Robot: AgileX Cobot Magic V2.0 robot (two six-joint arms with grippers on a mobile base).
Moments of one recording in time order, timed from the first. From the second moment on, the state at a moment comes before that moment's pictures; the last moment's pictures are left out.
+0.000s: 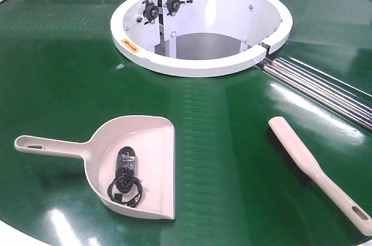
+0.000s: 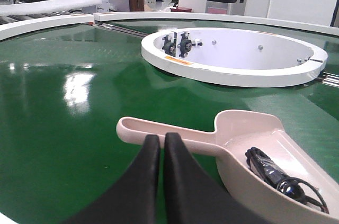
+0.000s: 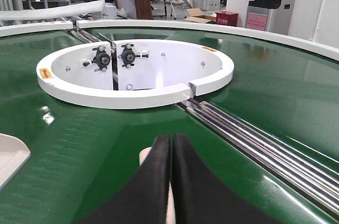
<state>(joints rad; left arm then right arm) -0.12 -0.01 0.03 0.04 0.12 -0.04 0.04 0.16 -0.22 0.30 0.22 -0.35</state>
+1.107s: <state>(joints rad) -0.12 -0.01 0.03 0.04 0.12 -0.04 0.02 0.13 -0.09 0.05 0.08 -0.10</state>
